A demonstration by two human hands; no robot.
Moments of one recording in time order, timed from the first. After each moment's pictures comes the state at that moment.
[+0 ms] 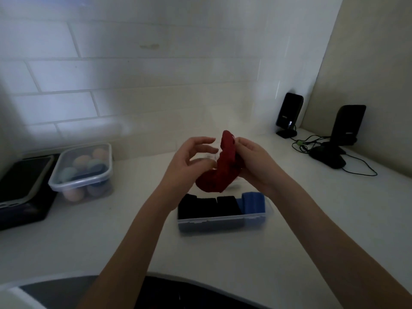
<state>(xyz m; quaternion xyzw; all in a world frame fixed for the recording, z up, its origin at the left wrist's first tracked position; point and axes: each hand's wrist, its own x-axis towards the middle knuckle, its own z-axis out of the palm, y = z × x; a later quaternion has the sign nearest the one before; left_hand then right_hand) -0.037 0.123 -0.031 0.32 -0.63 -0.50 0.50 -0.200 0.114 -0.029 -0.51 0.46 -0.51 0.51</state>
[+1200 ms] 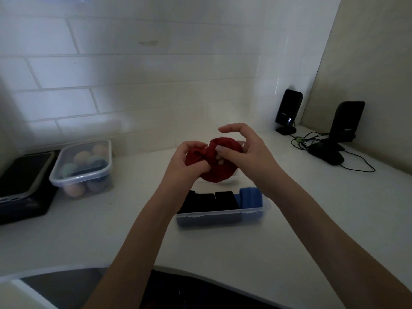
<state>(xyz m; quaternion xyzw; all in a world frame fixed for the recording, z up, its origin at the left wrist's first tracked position) -0.041 0.125 -0.051 0.36 -0.55 -0.53 0.53 -0.191 0.145 -0.016 -0.63 0.45 -0.52 0.36</state>
